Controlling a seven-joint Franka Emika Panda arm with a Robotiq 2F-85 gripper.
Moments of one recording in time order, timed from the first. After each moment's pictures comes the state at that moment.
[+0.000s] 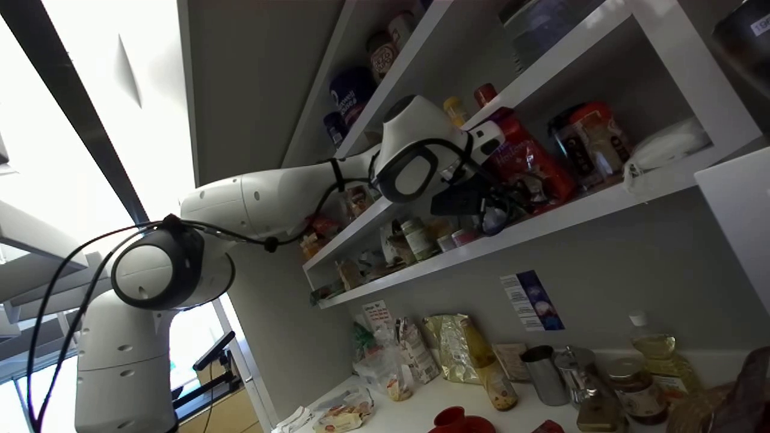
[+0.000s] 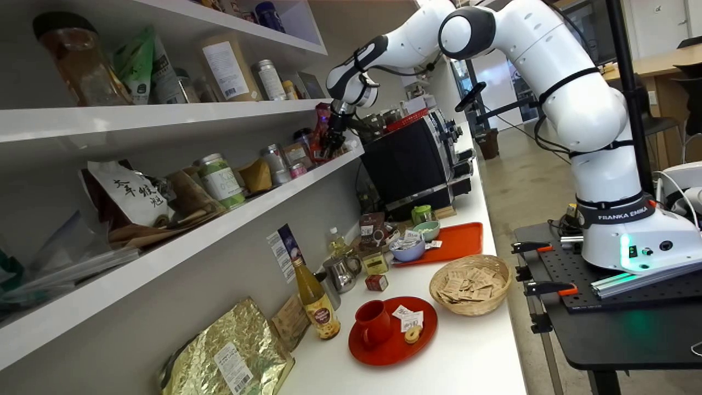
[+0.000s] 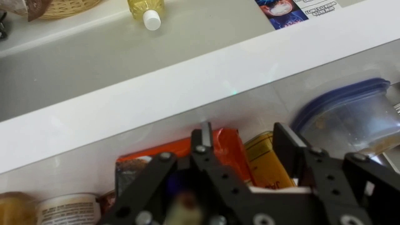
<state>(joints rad) -0.40 0.34 -0.03 -1.41 0.54 2.33 -0.42</state>
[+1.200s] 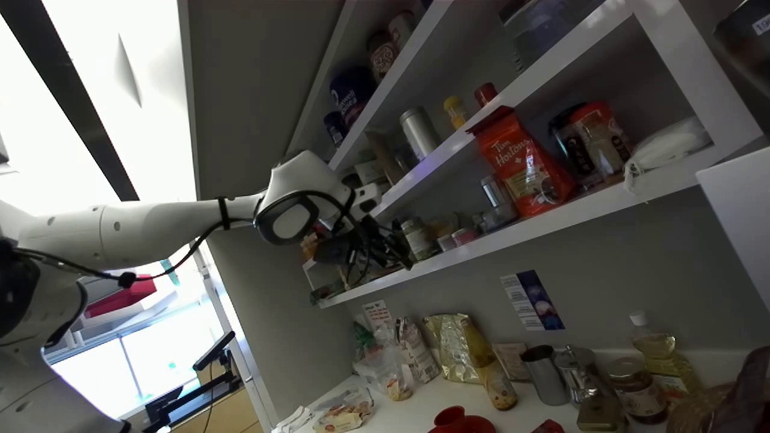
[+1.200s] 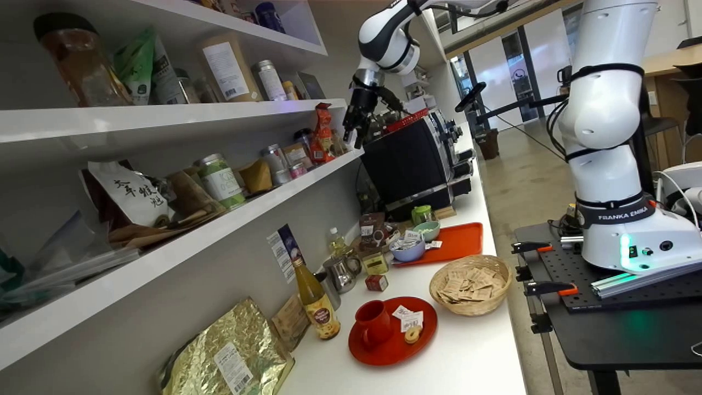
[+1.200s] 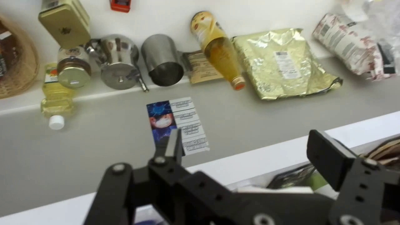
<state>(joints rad) -0.14 -0.36 -0.07 -2.19 0.49 2.29 -0.42</state>
